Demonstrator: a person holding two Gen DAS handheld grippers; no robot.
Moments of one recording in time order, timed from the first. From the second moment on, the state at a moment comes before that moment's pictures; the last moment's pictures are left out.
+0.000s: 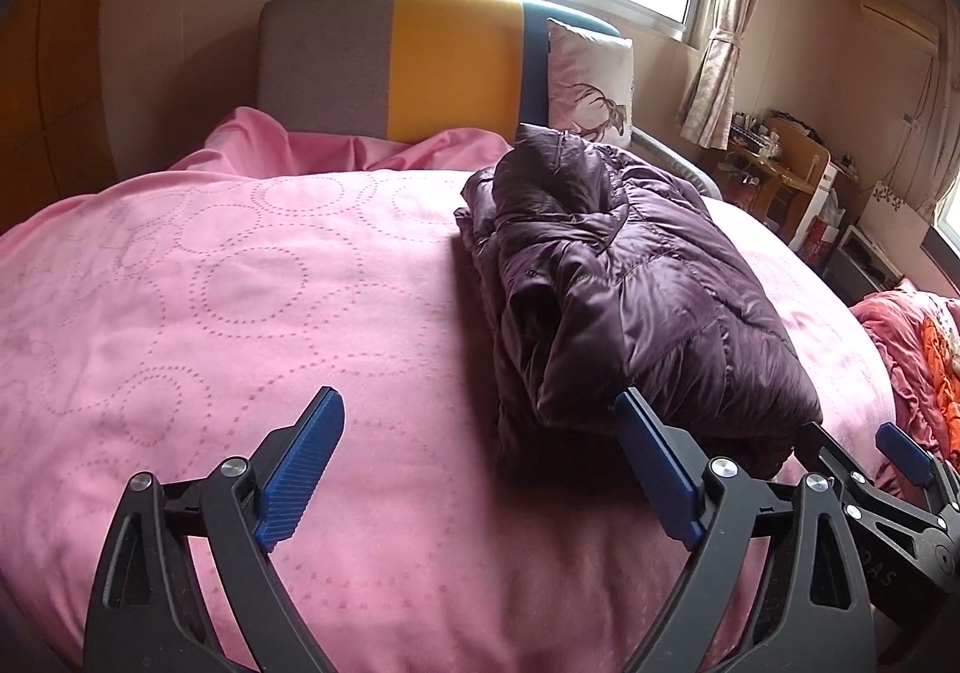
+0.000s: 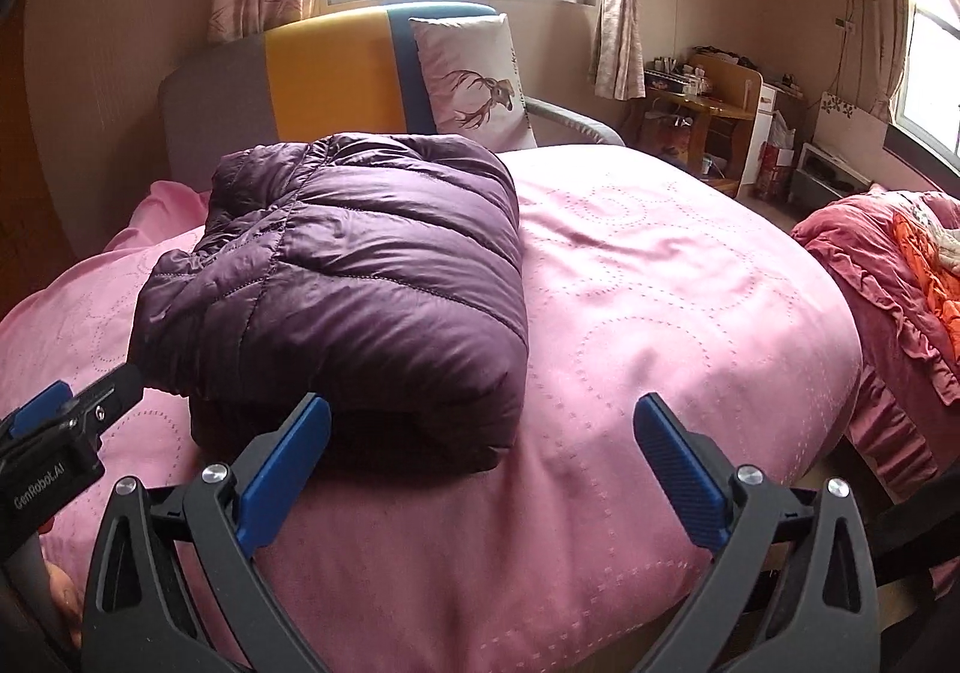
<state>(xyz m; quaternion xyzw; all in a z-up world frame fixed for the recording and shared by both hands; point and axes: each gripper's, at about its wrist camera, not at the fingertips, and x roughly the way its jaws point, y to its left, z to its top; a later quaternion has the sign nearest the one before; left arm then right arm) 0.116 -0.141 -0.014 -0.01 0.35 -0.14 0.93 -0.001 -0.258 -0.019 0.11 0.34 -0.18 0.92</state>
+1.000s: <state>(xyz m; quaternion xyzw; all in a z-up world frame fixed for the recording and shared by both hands) 0.090 -0.119 -0.022 0.01 0.34 -0.08 0.94 0.008 -0.223 -0.018 0.07 0.34 -0.22 0.91</state>
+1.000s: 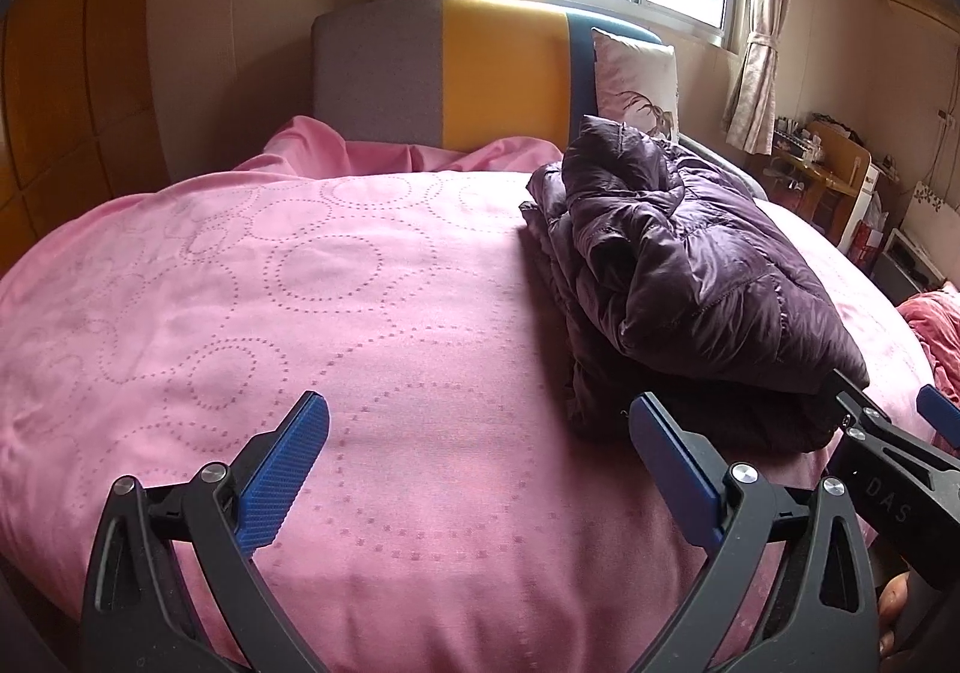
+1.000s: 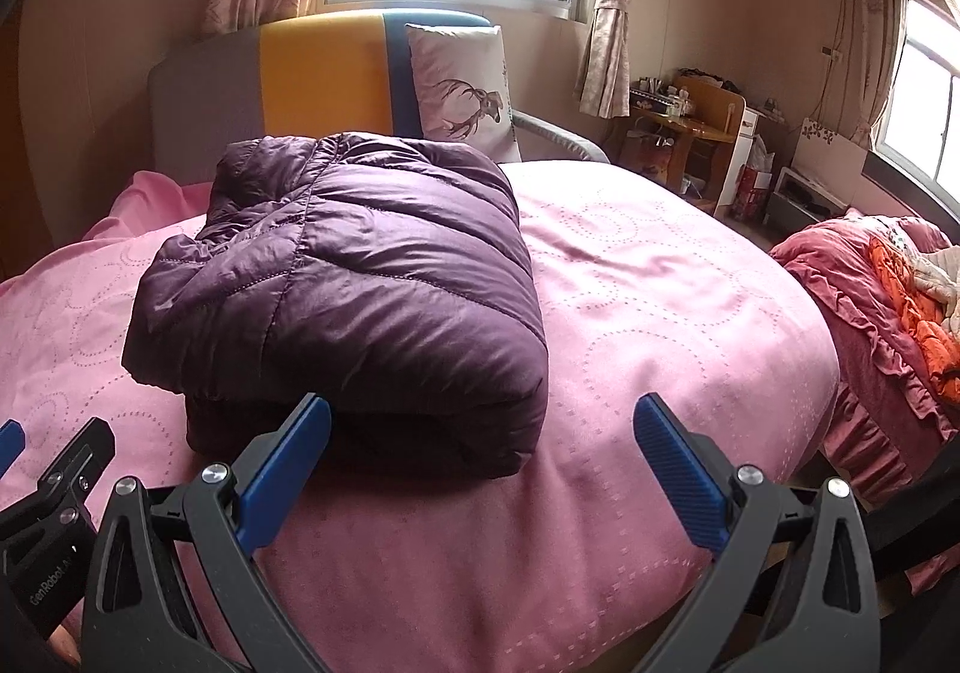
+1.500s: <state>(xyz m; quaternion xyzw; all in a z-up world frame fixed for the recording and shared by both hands) 0.082 -0.124 -0.017 0.01 0.33 -0.08 0.94 0.004 -0.219 -0.019 0.08 0.33 -0.21 0.92</state>
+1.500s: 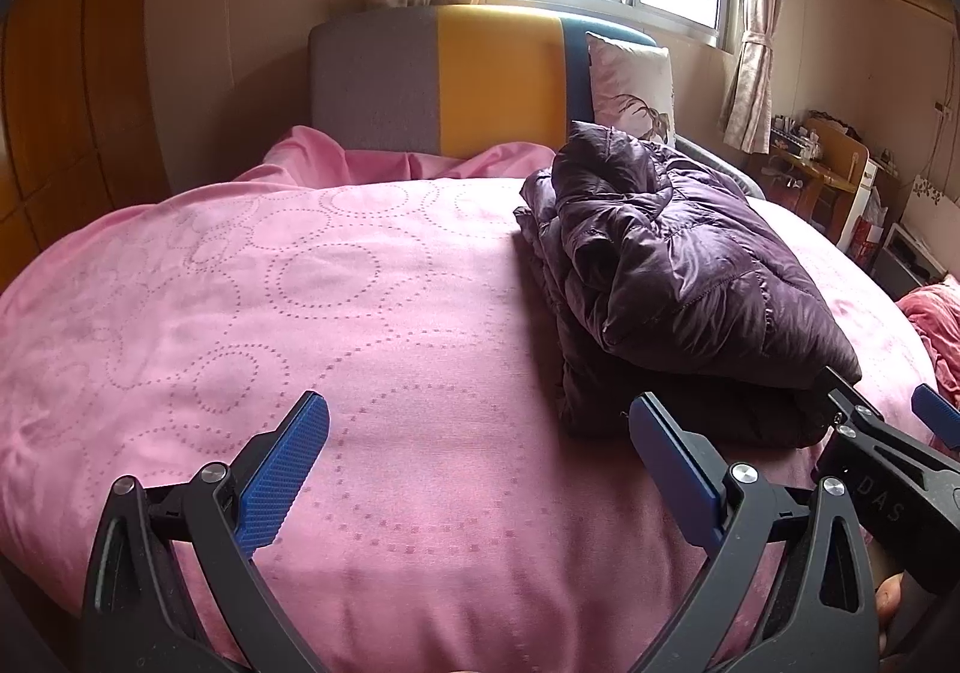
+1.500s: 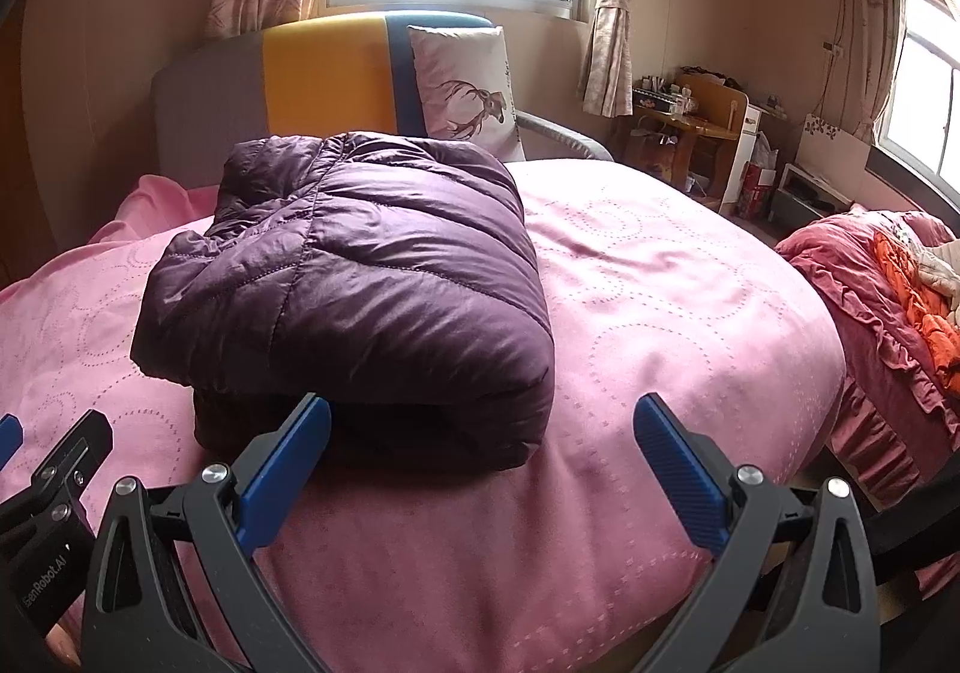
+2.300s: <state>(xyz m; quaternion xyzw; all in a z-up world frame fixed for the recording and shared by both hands) 0.078 -0.115 -0.009 0.00 0.32 -0.08 0.94 0.003 -0.215 -0.012 0.07 0.32 -0.19 0.92</state>
